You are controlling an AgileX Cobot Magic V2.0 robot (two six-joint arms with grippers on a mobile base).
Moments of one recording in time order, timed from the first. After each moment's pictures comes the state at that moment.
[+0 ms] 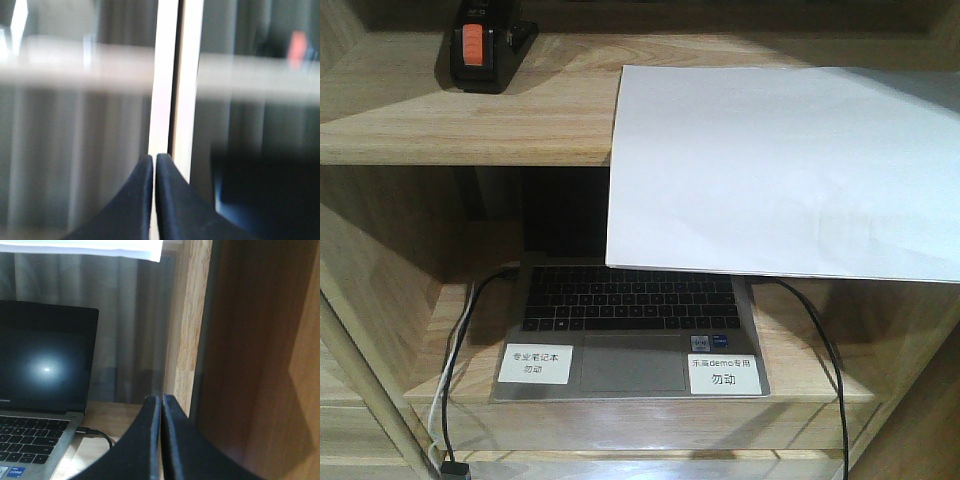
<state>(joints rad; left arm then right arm) 0.01 -0.01 -0.07 -0.04 -0.18 -0.05 -0.01 -0.01 0.03 -0.08 0.01 -0.02</state>
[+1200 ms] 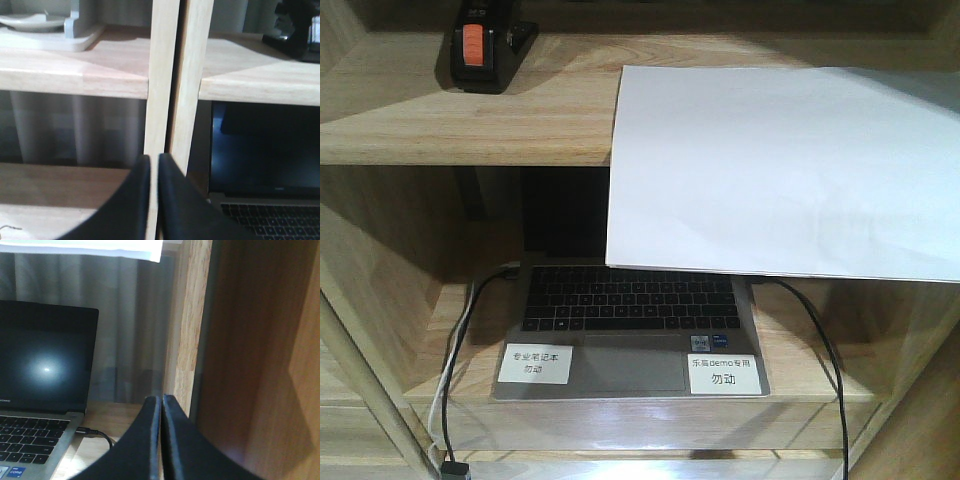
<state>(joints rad) 0.01 0.36 -0.55 -0.04 0.40 -0.05 -0.01 -0.01 0.03 -0.08 0.01 -0.02</state>
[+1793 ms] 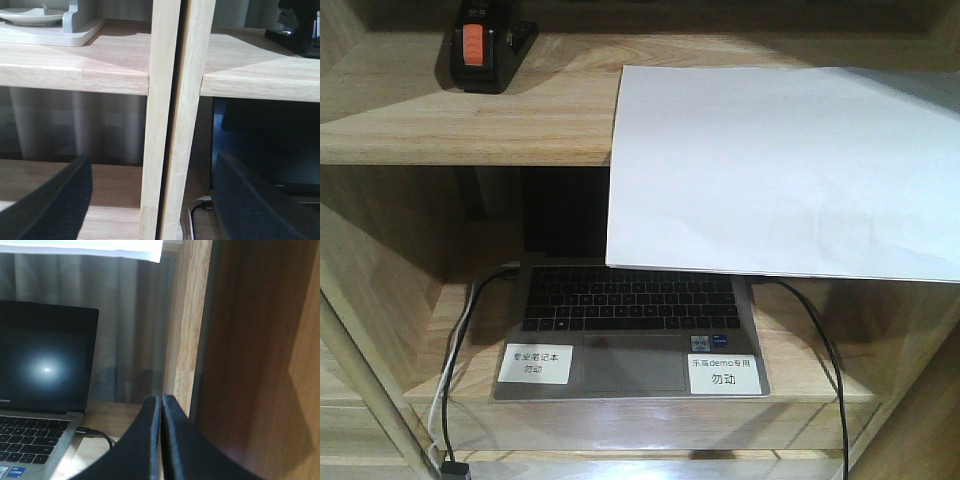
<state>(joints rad) 0.01 0.37 -0.55 -0.04 0.40 -0.05 -0.01 -0.01 0.03 -0.08 0.01 -0.02</state>
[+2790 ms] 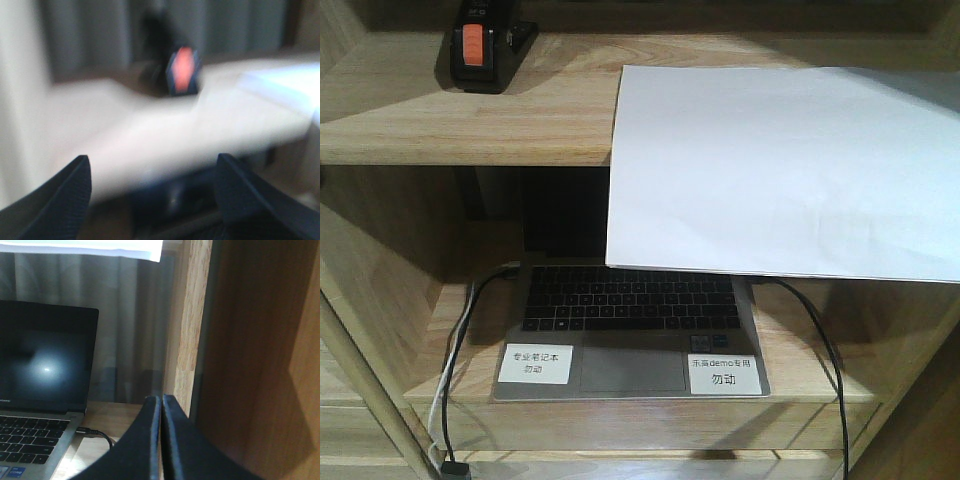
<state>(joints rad) -0.34 0.66 -0.76 -0.16 0.22 0.18 -0.01 -0.01 0.03 -0.08 0.01 -0.02</state>
